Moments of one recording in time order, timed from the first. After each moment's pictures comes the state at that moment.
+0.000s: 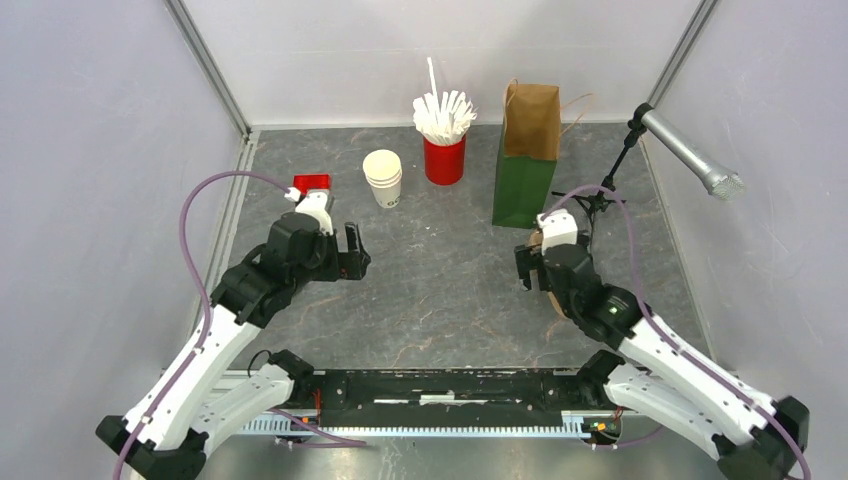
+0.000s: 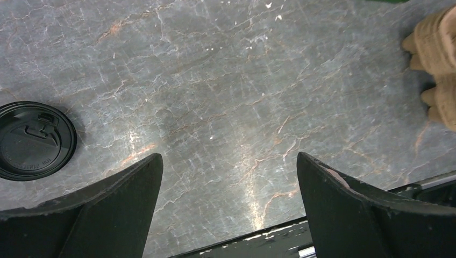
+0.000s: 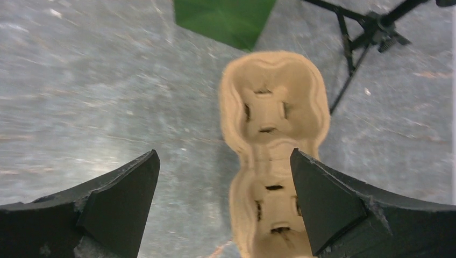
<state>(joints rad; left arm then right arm) -0.53 0.79 0.96 -0.82 -0.14 -0.43 0.71 0.71 0.61 -0.44 0.49 0.18</state>
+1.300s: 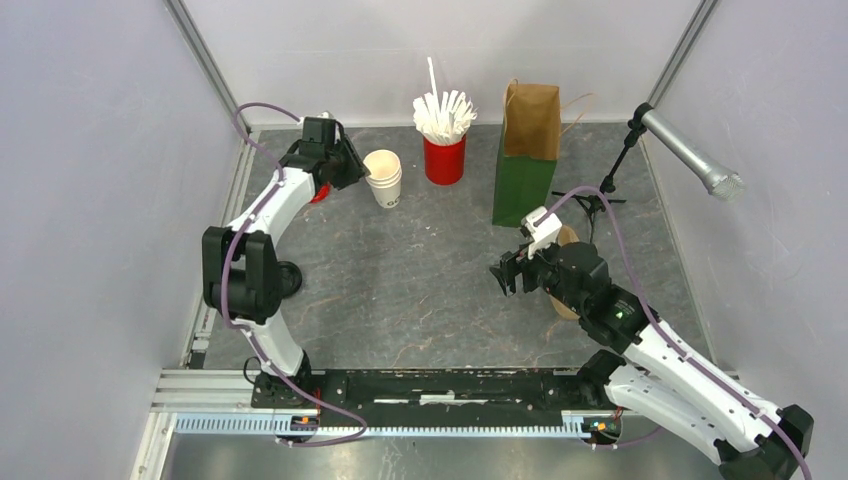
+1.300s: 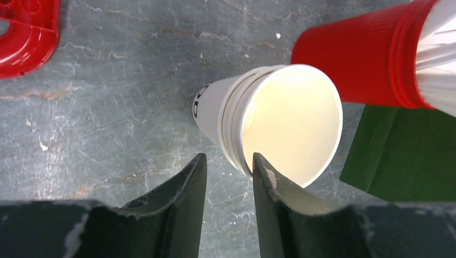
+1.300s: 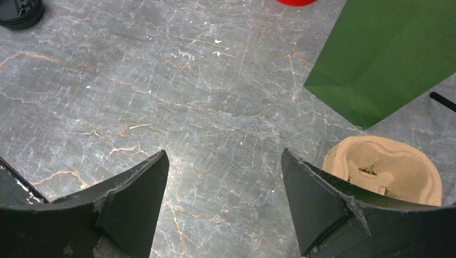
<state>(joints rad) -0.18 1.76 1.42 -0.41 0.07 -0.60 0.71 0.71 0.61 -0.25 0.08 0.07</state>
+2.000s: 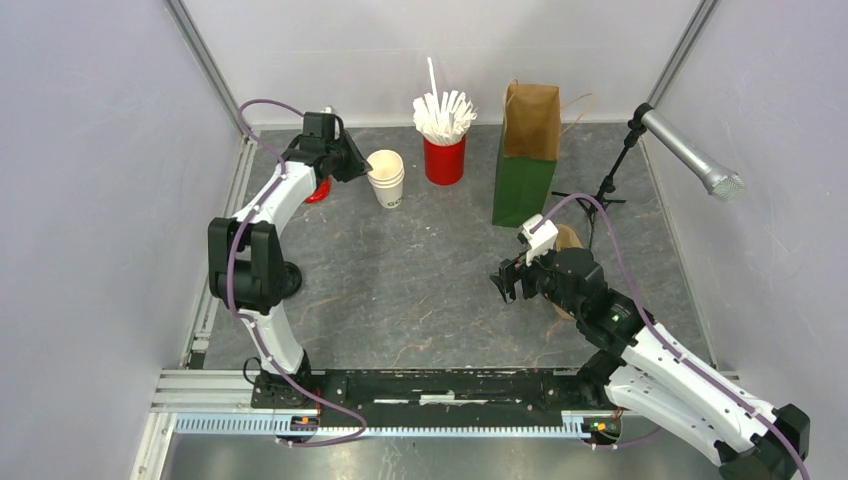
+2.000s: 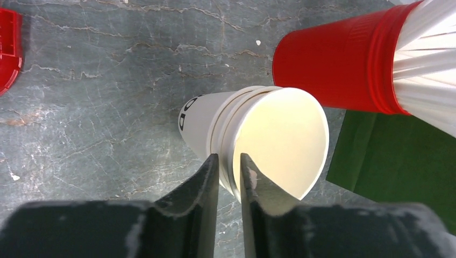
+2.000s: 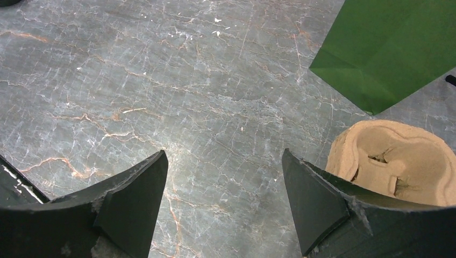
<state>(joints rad) -0.16 1.83 1.48 -0.37 0.17 -0.60 0.71 0.70 0.54 -0.24 0.06 0.07</state>
